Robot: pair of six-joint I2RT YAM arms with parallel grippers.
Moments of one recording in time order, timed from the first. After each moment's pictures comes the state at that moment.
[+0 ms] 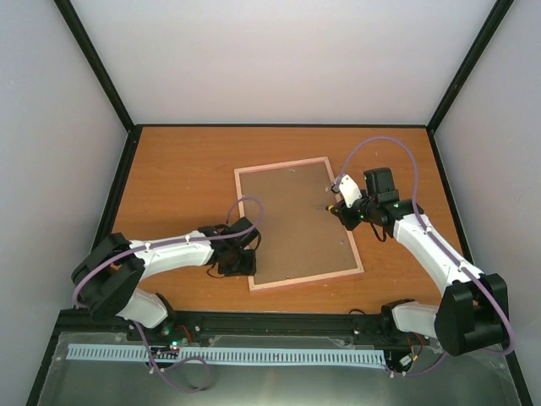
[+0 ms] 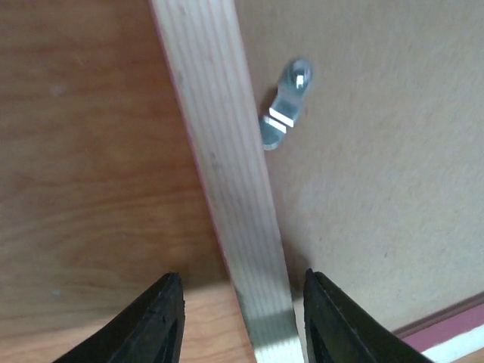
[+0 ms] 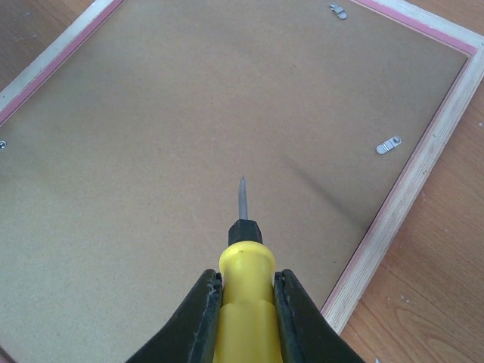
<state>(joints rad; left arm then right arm) -0.83 1.45 0.72 -0.56 0.12 -0.83 0.25 1.23 0.86 -0.51 -0.37 -0.40</state>
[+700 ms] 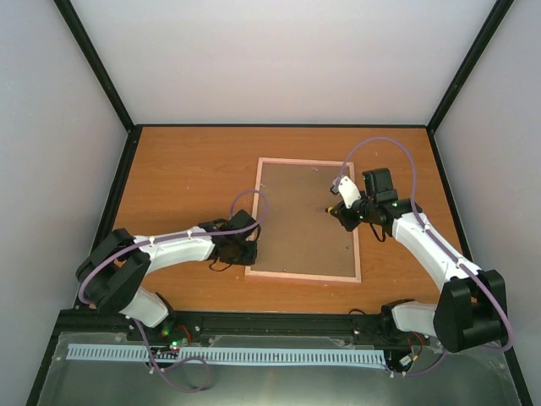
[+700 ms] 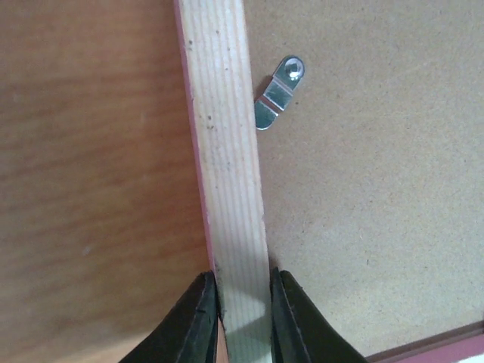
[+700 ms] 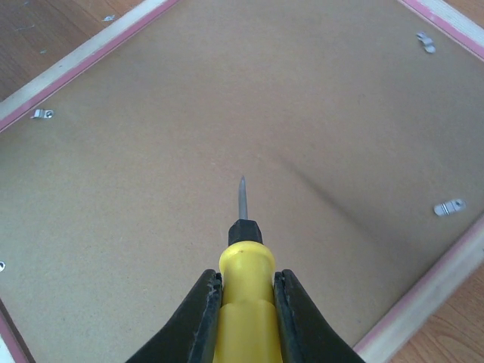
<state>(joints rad) -0.81 1.49 0.73 -0.45 0.03 -0.69 0.25 1.25 0.86 -0.52 -0.38 -0.40</state>
